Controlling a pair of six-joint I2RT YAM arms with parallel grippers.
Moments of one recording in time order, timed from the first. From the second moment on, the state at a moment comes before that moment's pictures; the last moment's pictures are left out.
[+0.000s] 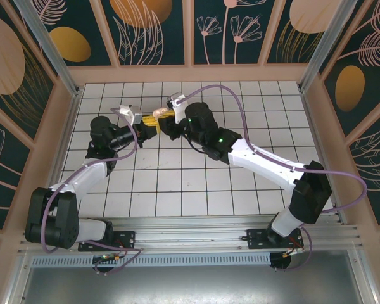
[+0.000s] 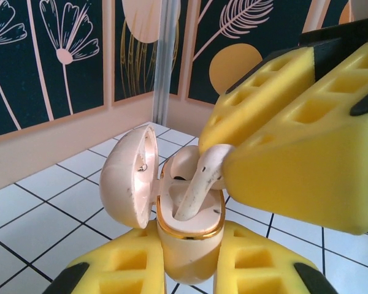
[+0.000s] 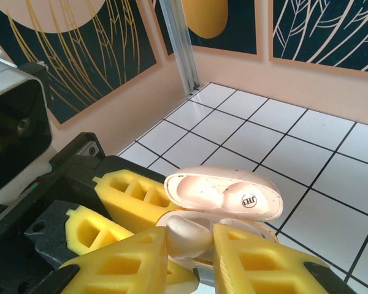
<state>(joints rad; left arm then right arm) -0.19 1.33 0.70 0.65 0.93 -0.14 0.91 1.58 1.34 -0.03 0.01 0.22</state>
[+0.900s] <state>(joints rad) -0.19 1.31 0.75 0.43 0.95 0.08 0.93 1.63 1.50 -0.29 0.03 0.07</state>
